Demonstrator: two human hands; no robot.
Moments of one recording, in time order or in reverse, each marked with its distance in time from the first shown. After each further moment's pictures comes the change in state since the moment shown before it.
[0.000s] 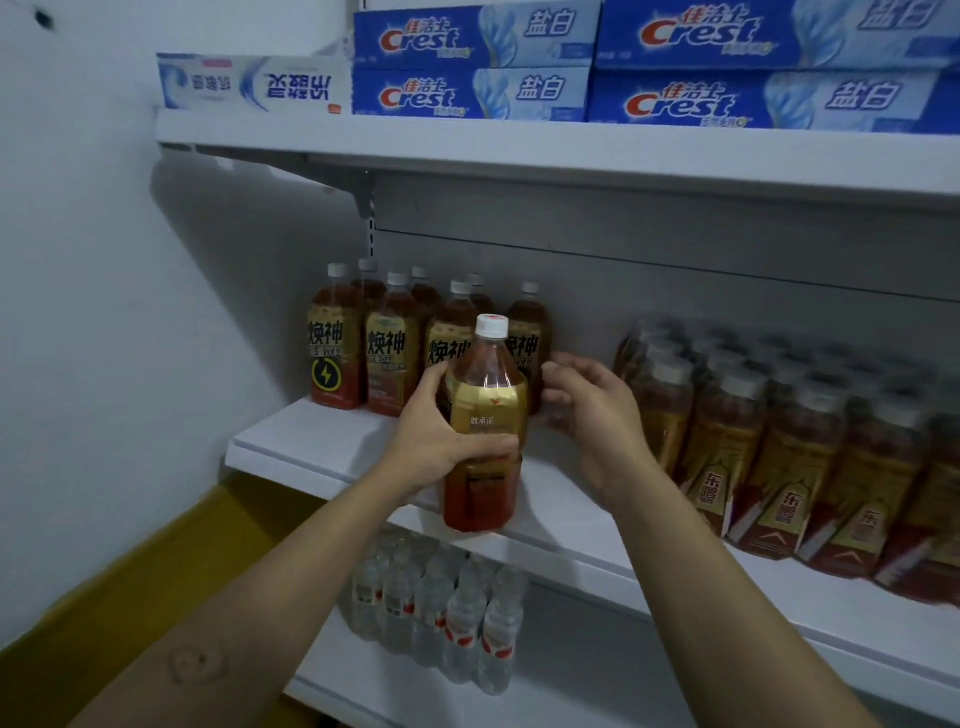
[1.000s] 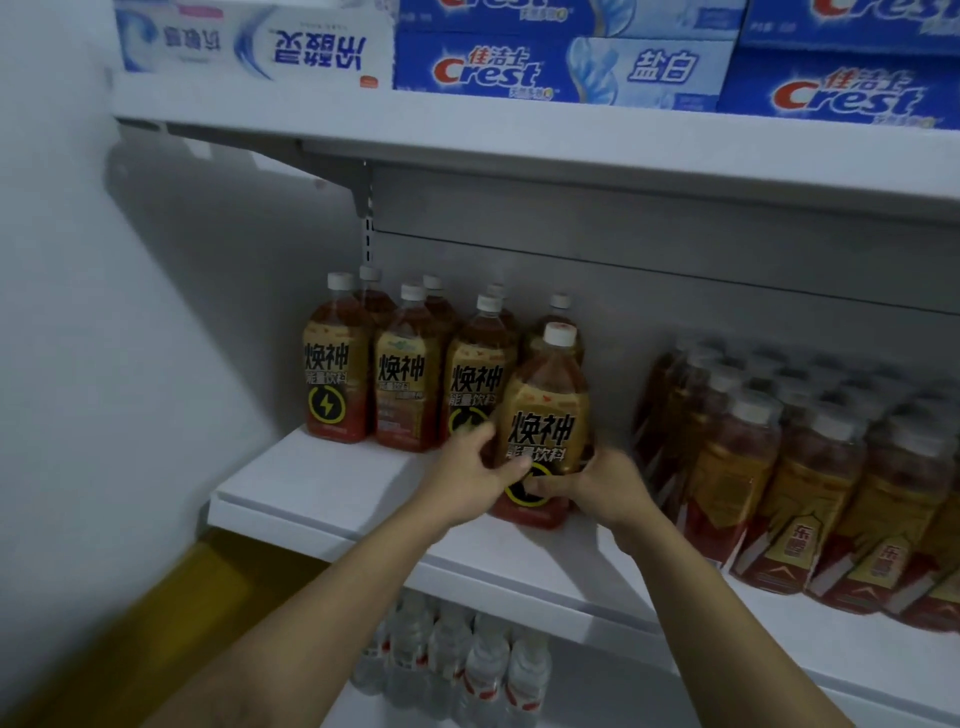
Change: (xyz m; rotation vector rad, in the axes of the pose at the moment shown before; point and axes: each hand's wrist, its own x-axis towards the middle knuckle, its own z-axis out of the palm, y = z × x) left_hand 0.060 -0.053 -0.015 0.181 -0.215 -0.046; right_hand 0.070 0.089 0.011 -0.637 -0.004 -0.003
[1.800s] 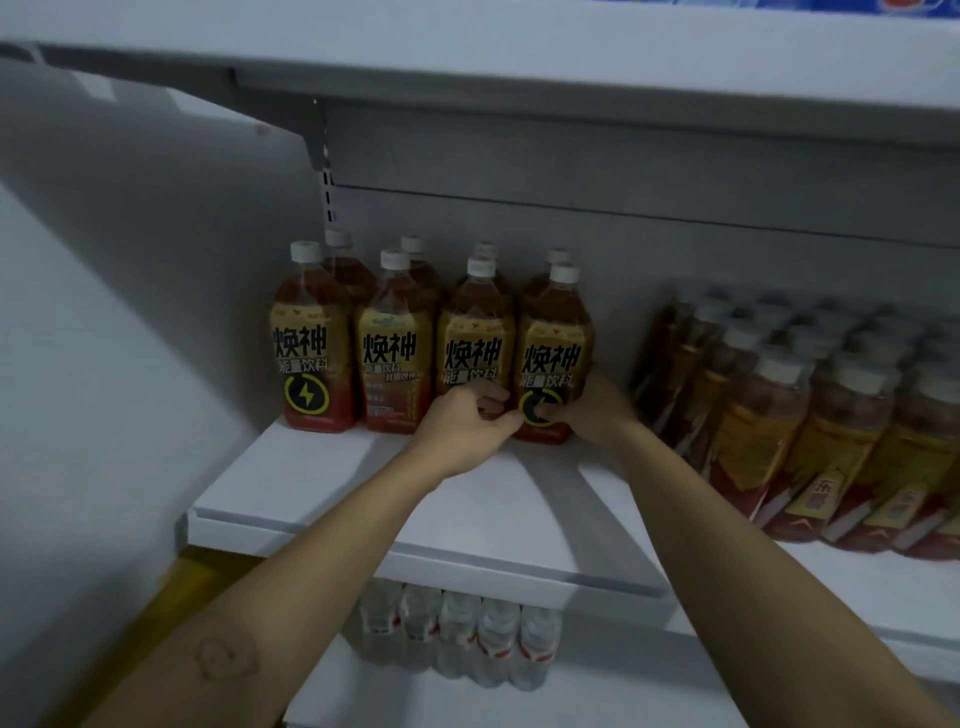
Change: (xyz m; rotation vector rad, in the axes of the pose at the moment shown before) left_hand 0.047 -0.010 -0.021 0.090 -0.095 -0.037; right_hand 0.079 0.004 0.019 -0.265 0.066 0.131
